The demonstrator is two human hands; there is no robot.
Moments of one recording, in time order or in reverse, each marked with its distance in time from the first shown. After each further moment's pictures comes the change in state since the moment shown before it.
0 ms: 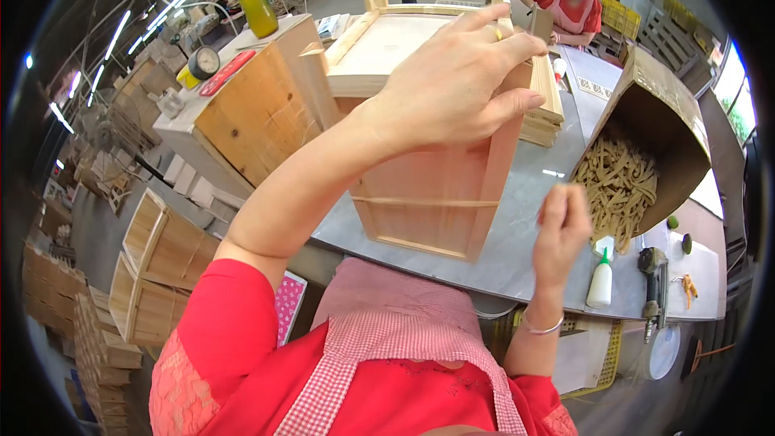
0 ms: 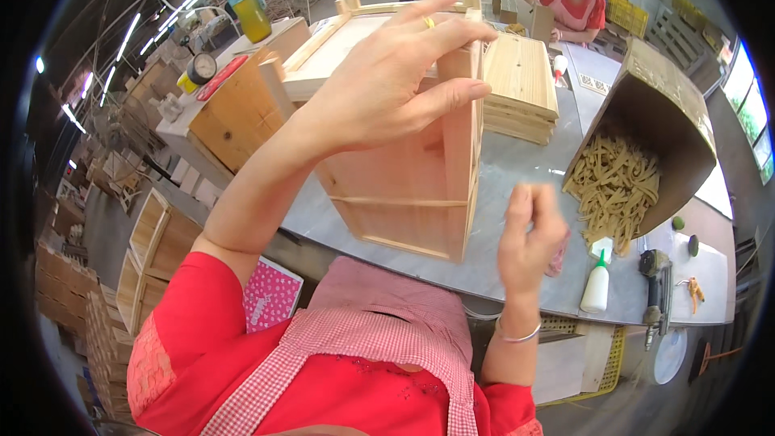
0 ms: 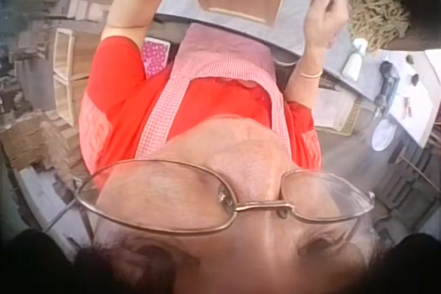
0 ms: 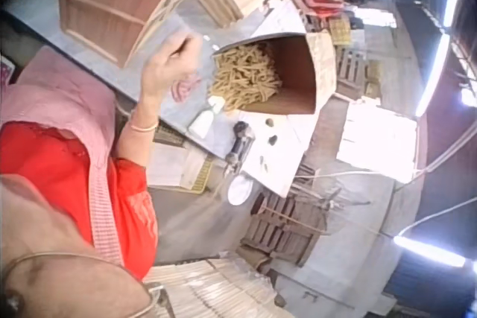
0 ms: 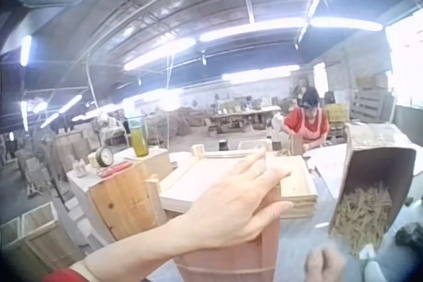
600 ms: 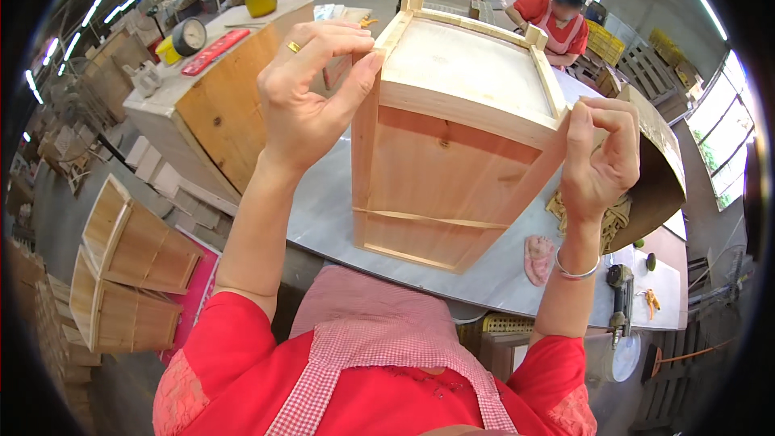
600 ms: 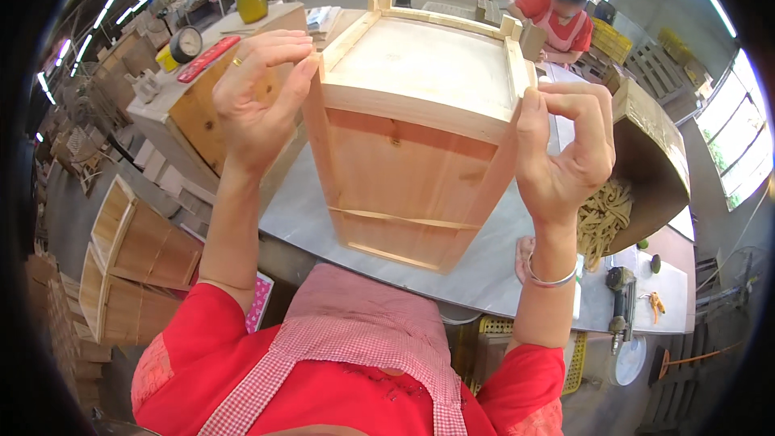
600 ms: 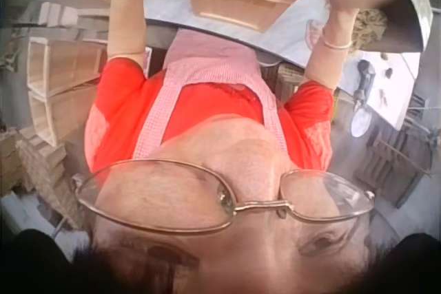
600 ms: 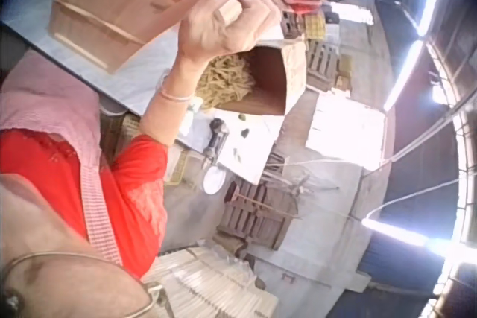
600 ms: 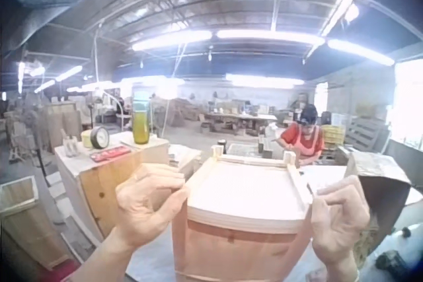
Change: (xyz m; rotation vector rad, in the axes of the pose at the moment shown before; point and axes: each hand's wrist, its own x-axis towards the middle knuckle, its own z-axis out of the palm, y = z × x) left_hand -0.111 -0.081 -0.052 0.062 0.670 -0.103; right_hand 0.122 -0.069 0.059 -0.187 0.063 -0.835
